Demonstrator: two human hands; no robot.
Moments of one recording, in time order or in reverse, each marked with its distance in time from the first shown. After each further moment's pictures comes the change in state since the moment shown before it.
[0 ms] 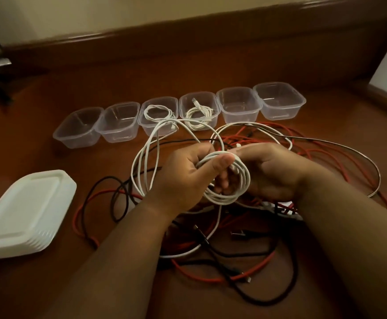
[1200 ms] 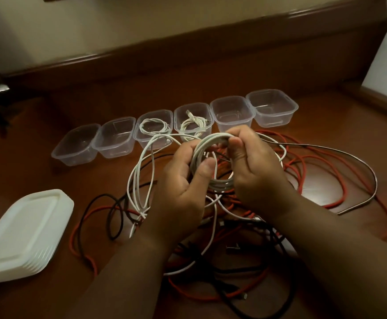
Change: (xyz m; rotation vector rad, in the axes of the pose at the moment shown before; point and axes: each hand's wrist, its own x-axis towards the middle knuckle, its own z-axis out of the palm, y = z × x) left_hand -0.007 0.020 0.017 0.148 0.183 0.092; right_hand 0.003 0.011 0.025 -0.914 0.669 -0.834
